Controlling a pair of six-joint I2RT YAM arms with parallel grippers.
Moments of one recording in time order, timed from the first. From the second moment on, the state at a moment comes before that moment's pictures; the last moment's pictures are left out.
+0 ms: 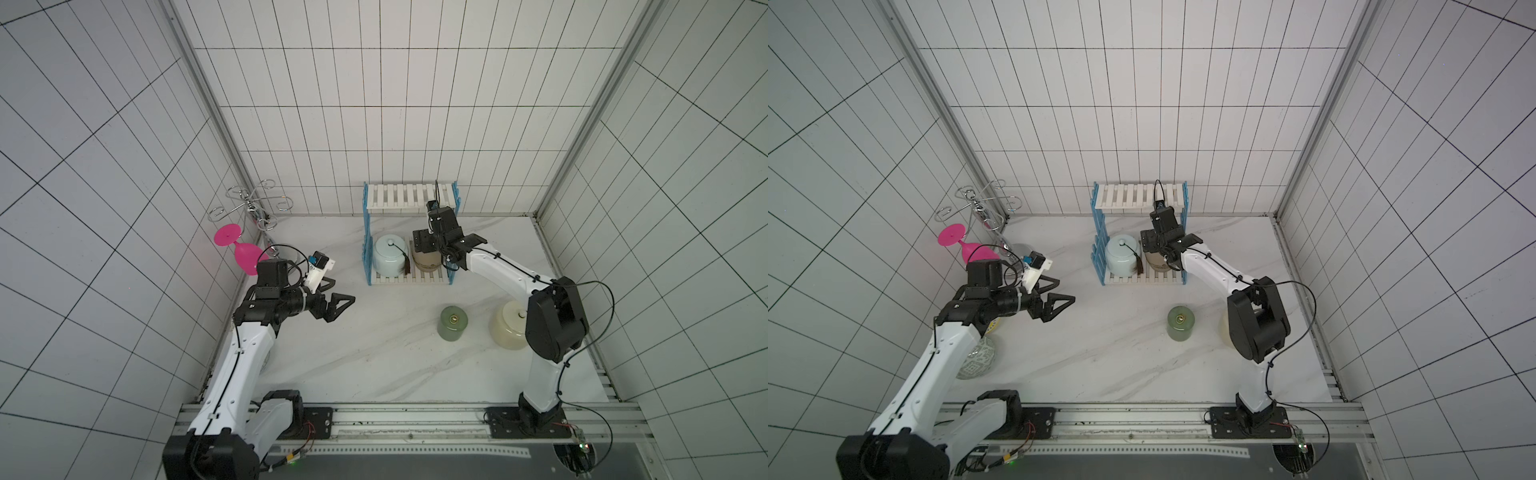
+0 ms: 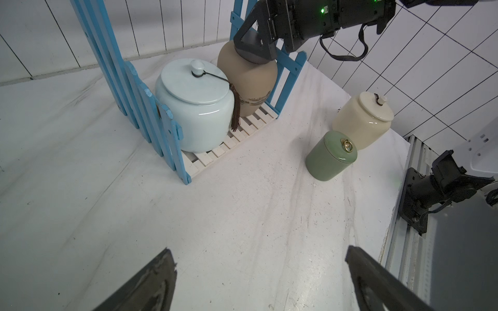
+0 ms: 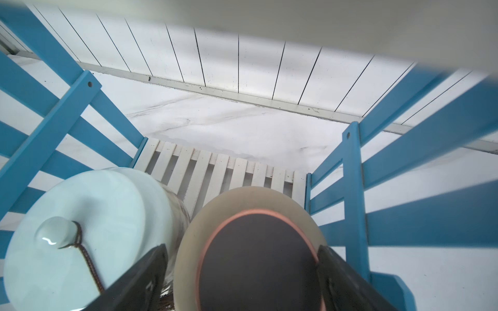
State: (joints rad) left arm 0.03 1.01 0.84 -0.61 0.88 0.32; right arm 0.62 1.88 1.53 -0.31 0.26 0.17
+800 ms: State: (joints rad) left arm 0.03 1.01 0.84 -0.61 0.88 0.32; right arm 0.62 1.87 1.49 -0.32 0.28 0.21
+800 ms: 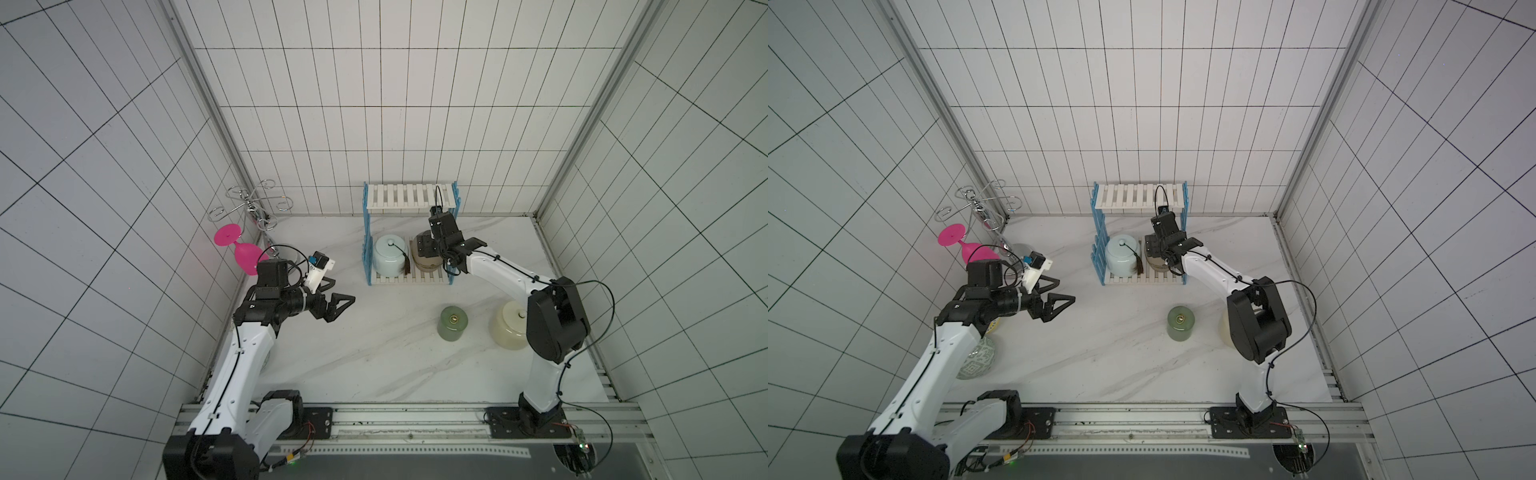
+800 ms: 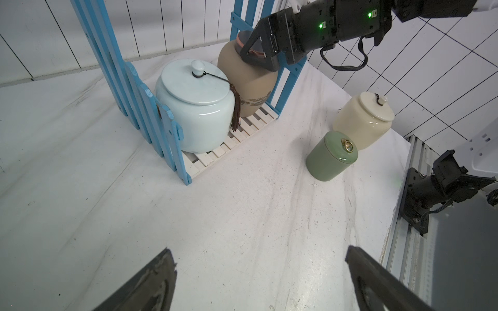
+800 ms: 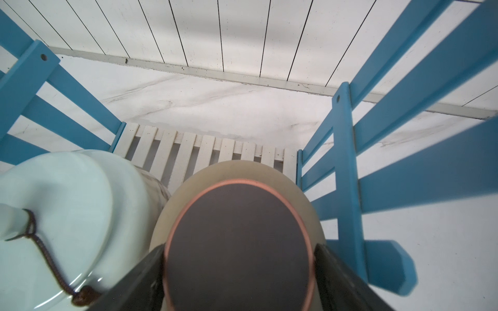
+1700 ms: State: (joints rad) left arm 0.03 1.01 0.84 -0.61 0.88 0.32; right arm 0.62 1.84 1.49 -0.40 0.23 0.21
